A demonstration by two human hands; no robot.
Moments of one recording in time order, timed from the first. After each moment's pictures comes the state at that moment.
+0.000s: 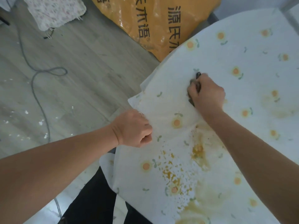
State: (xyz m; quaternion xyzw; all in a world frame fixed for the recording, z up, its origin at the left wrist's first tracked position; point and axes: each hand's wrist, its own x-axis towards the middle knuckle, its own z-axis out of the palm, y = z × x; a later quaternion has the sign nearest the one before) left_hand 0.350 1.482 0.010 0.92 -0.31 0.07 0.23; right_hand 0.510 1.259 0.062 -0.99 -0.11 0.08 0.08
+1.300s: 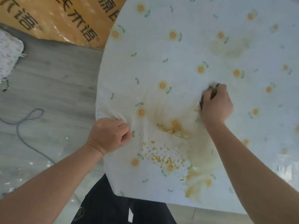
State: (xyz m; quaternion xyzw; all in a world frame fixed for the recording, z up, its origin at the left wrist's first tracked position) left_hand 0.366 1.466 0.014 0.92 -0.36 0.09 0.15; right_hand 0.397 1.112 0.059 -0.94 0.34 0.00 0.09
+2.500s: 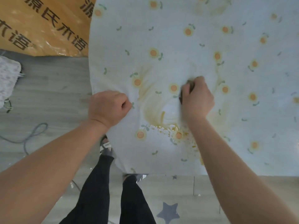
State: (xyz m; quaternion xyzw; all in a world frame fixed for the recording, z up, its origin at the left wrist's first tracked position) left_hand 0.362 1.460 0.013 0.93 -0.31 0.10 0.15; right_hand 0.296 1.194 0.047 -0.92 0.37 -0.05 0.13
